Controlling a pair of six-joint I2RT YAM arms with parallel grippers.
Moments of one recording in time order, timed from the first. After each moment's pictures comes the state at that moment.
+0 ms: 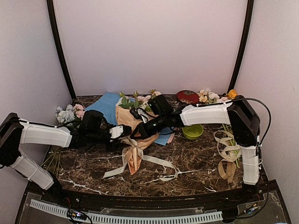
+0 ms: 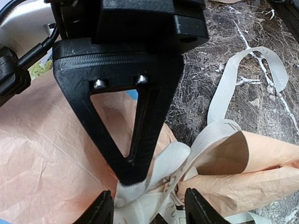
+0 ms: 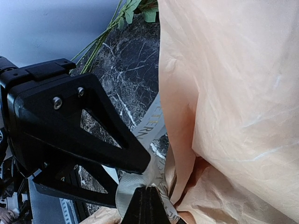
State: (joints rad) left arm -0.65 1.42 0.65 0.16 0.38 0.71; right arm 0.89 2.09 1.54 -0.19 -0.61 0.33
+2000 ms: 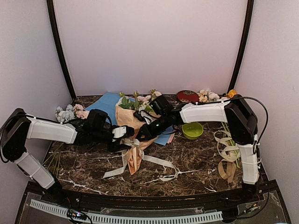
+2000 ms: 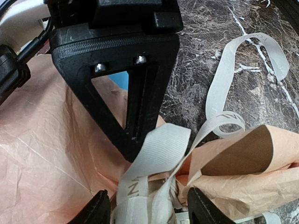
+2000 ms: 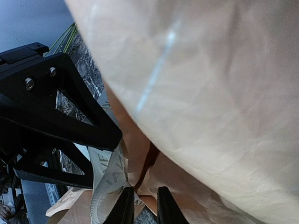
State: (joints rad) left arm -0.64 1.52 0.72 0.11 0.41 0.75; right arm 0.85 2.13 1.58 -0.33 -0.60 0.25
